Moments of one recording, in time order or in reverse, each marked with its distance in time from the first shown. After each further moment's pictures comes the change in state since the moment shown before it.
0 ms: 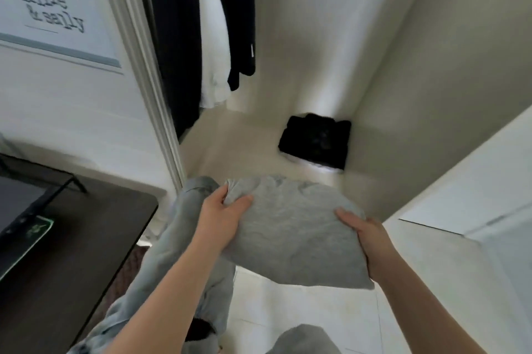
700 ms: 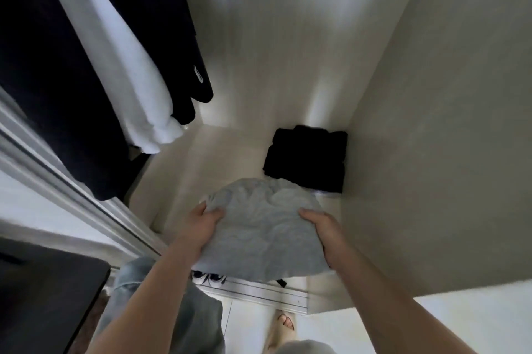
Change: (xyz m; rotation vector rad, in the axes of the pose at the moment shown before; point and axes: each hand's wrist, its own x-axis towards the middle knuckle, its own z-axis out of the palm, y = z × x) left_hand 0.202 -0.016 0.067 0.169 0.031 -0.341; right_hand 0.213 -0.037 0.026 0.030 -0.004 0.187
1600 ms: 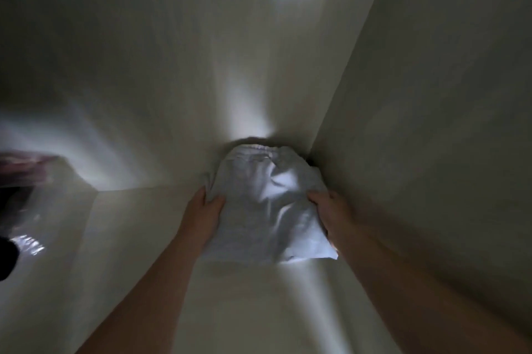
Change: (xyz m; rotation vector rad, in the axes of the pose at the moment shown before) left_hand 0.296 0.123 0.184 0.182 -0.261 0.233; right_hand 0.248 -0.145 -0.057 -0.051 0.505 -0.088
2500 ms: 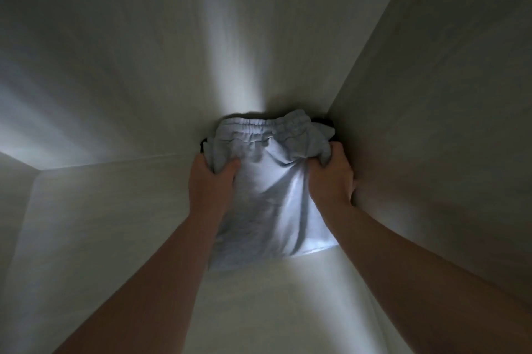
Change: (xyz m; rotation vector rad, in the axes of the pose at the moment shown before) left_hand 0.087 -0.051 0.065 0.018 0.206 0.105; right_hand 0.082 0.040 0.064 -0.441 0.329 -0.343
